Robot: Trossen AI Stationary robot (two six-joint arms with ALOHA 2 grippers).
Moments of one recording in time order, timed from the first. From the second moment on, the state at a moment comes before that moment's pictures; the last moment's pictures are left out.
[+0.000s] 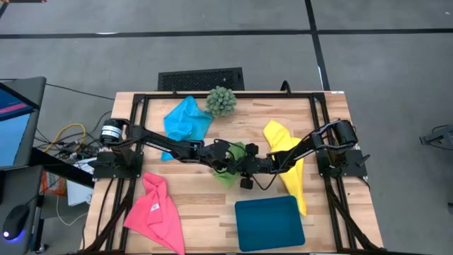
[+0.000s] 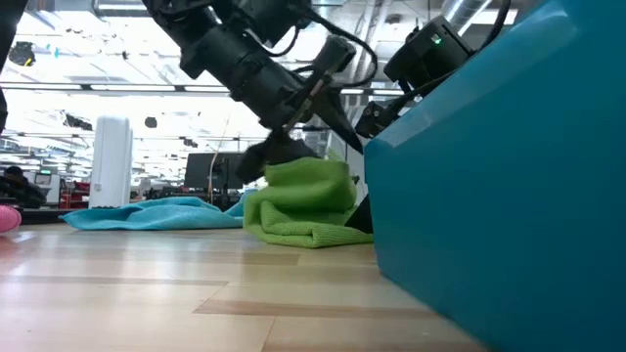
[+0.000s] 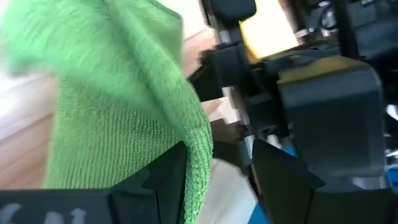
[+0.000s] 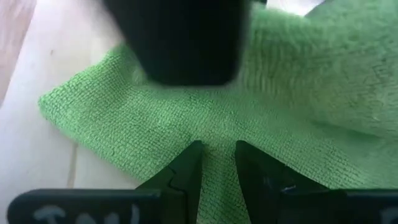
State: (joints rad) left arm -0.06 1.81 1.02 0.14 -0.05 -1.11; right arm 0.17 1.89 0.75 0.38 0.28 0.09
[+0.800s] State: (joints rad) left arm -0.04 1.90 1.12 0.08 0.12 -1.17; right arm 0.19 1.85 0.71 0.36 0.27 0.10
